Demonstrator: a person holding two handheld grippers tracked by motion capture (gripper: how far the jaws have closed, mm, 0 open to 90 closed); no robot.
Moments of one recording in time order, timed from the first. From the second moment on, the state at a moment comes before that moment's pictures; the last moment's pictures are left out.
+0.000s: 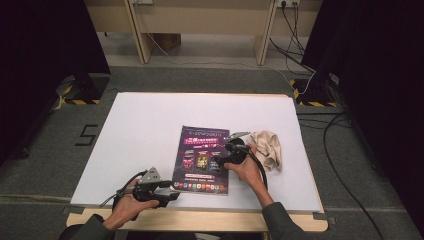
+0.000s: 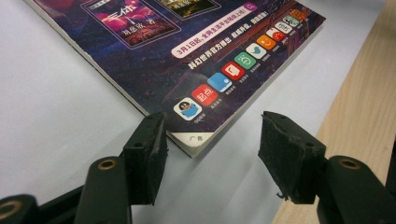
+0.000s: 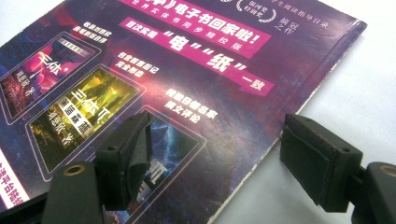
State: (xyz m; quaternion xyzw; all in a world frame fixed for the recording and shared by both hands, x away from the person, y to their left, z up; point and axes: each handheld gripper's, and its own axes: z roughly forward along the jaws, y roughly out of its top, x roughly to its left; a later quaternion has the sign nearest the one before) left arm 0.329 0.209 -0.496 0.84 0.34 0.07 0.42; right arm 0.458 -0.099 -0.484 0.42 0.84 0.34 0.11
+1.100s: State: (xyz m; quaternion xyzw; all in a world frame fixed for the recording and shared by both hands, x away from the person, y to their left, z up) left arm 0.345 0.234 -0.492 0.80 0.39 0.09 0.45; right arm 0.451 -0.221 -0.430 0.49 0.78 0.31 0.23
